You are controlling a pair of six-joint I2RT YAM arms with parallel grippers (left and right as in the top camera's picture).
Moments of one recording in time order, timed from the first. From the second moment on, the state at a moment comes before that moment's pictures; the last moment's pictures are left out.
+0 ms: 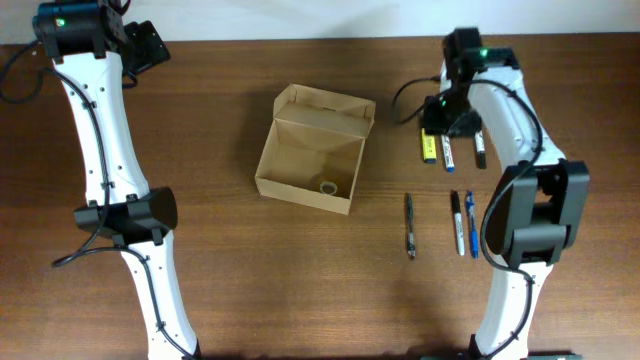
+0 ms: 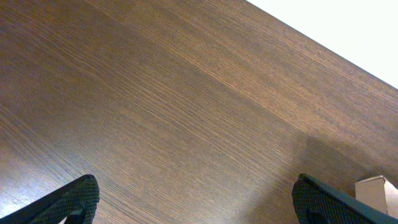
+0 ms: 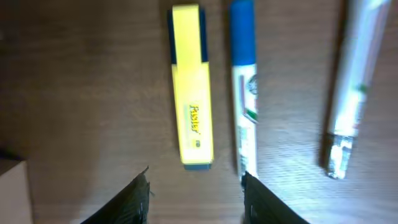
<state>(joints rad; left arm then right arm) 0.12 2.51 3.09 -1.66 -0.16 -0.38 0.05 2.22 1.91 -1.14 -0.01 0.15</state>
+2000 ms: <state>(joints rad) 0.12 2.51 3.09 -1.66 -0.16 -0.38 0.59 2.07 2.20 -1.24 -0.11 -0.24</state>
